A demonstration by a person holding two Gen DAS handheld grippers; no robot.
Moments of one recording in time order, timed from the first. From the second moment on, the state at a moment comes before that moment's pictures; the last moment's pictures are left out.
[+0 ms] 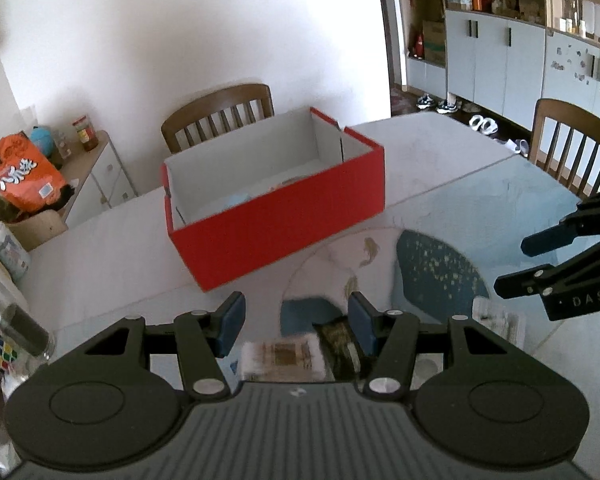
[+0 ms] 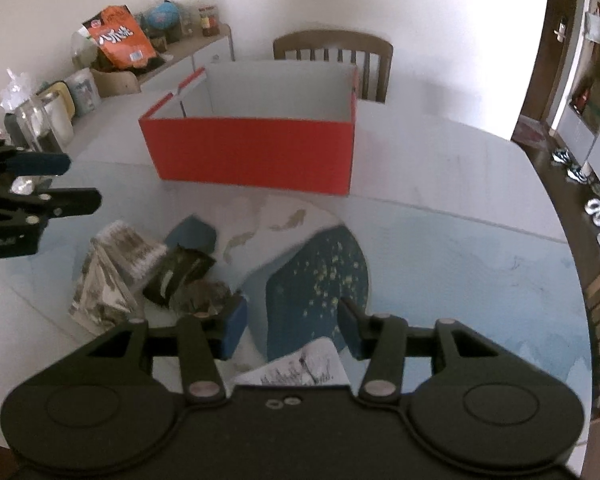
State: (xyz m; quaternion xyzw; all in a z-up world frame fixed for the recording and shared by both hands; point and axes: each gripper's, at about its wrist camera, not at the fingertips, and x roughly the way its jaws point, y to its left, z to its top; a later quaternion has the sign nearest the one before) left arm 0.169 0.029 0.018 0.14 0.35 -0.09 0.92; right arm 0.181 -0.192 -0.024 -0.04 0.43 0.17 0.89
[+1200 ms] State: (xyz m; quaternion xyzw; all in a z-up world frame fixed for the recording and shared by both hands) left arm 0.144 0.064 -0.060 0.07 0.42 -0.09 0.90; right arm 0.168 -0.182 -0.100 0.03 0.52 0.07 0.85
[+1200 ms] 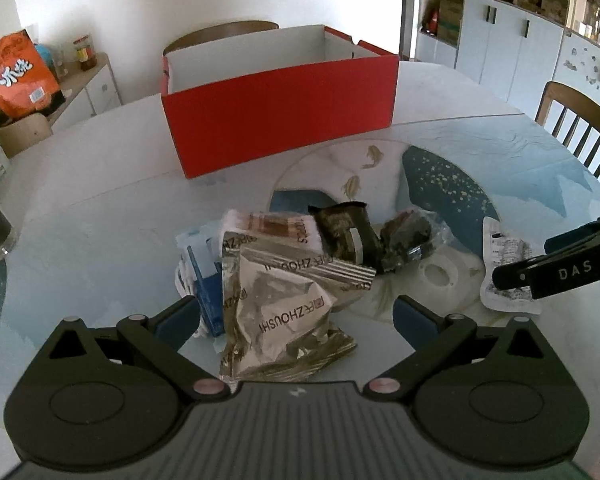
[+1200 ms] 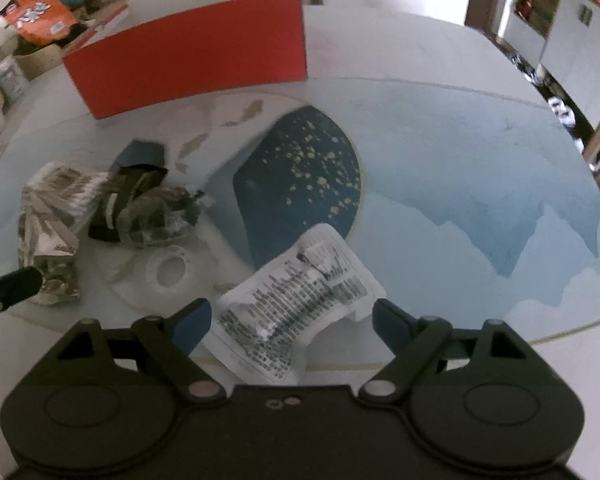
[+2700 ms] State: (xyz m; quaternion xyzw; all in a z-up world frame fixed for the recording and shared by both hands) left arm 0.159 0.069 -0.086 0.07 0.42 -0.09 0.90; right arm 0.194 -0.172 -0.115 0.00 0.53 0.03 0.85
